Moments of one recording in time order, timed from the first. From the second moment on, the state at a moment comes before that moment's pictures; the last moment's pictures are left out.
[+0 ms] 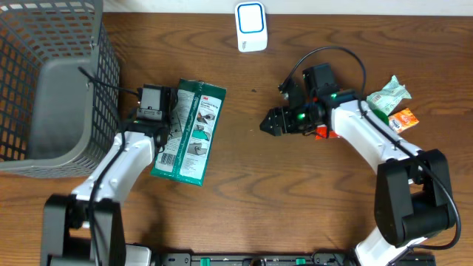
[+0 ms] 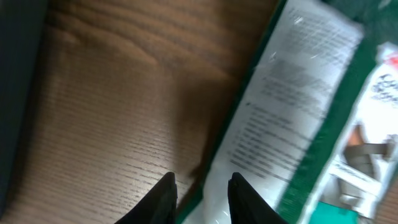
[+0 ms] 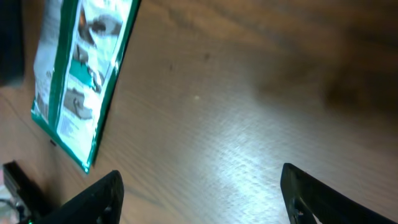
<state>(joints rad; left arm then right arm) -0.14 1.57 0.89 -0.42 -0.17 -0.36 0.29 1.82 1.18 -0.59 -0.56 0.16</state>
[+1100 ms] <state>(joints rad) -0.18 1.71 0.89 -0.37 0.10 -0.35 0.39 1.82 0.92 0.01 -0.67 0.34</state>
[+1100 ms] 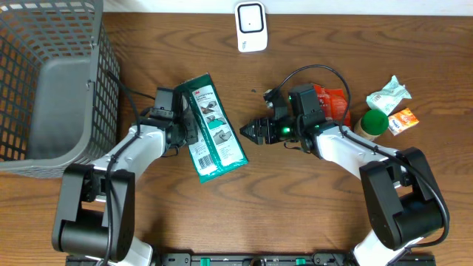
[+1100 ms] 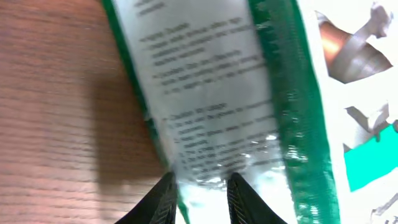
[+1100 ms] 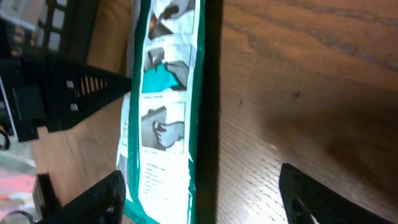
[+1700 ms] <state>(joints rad) -0.29 1.74 0.89 -0.36 0.10 -0.25 0.44 1.82 0.91 -0.17 -0.70 0.27</state>
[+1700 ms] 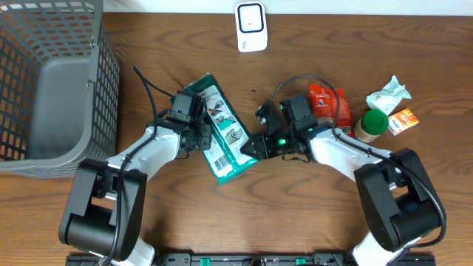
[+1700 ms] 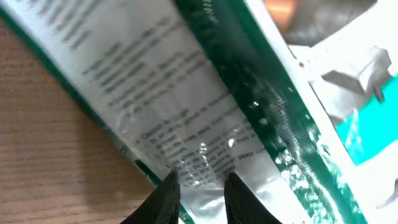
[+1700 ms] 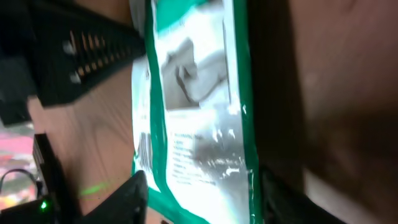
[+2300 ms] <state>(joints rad) -0.29 1.74 0.90 -0.39 0.11 -0.25 0.48 1.74 0.90 -0.22 -0.68 0.32</state>
